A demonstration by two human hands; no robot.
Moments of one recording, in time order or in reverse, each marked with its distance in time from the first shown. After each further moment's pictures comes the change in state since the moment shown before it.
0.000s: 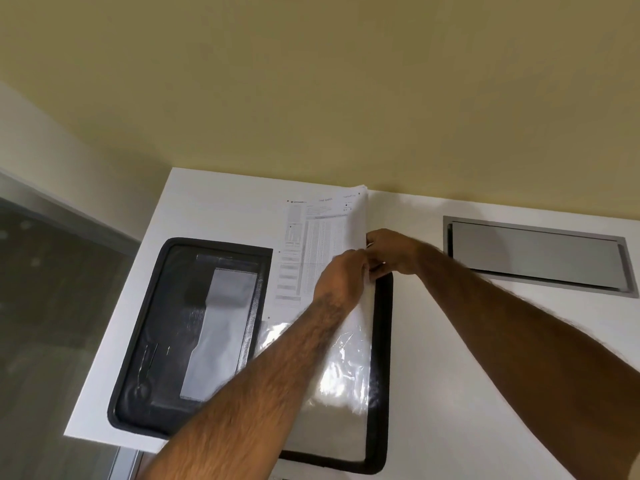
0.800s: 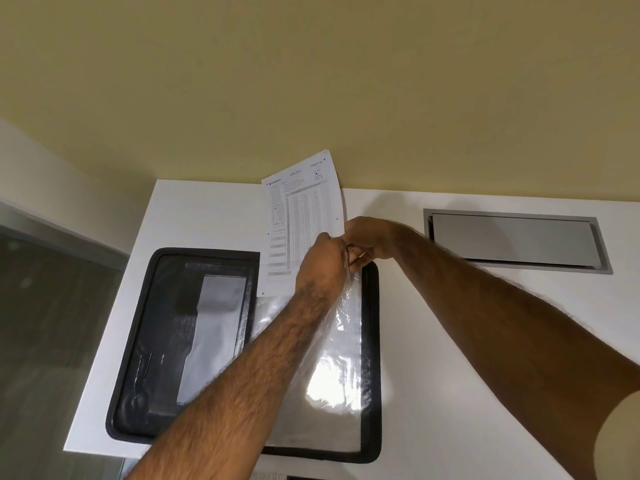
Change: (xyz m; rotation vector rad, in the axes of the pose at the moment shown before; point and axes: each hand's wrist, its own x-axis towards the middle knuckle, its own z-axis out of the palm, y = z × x) left_hand -0.003 0.021 -0.029 0.079 0.048 -0.113; right_hand -0.015 -0.032 0.004 -0.046 0.025 0.093
